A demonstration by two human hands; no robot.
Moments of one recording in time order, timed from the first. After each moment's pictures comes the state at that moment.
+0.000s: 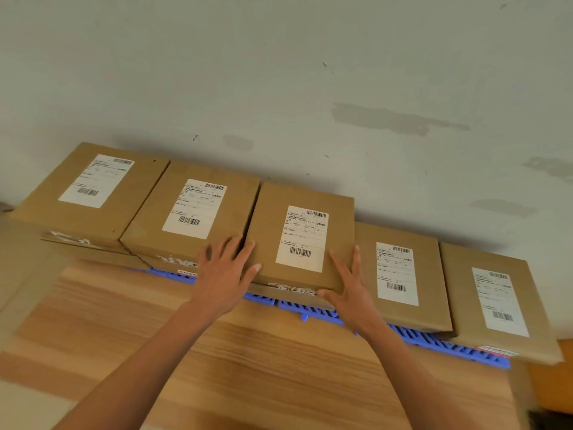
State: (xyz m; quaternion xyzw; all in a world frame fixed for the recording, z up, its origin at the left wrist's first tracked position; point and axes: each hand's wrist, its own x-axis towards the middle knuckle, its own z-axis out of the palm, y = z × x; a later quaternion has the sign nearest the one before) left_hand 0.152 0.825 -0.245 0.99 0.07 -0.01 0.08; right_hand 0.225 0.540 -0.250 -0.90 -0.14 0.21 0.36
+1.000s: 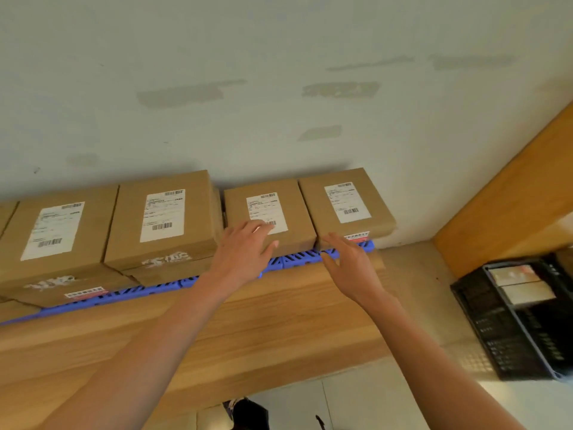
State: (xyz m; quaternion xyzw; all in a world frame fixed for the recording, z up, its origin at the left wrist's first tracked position) left_hand 0.141 0.531 -0.167 0.98 -0.16 -0.02 0.12; right_hand 0.098 0.290 -0.194 -0.94 -0.01 0.03 0.34
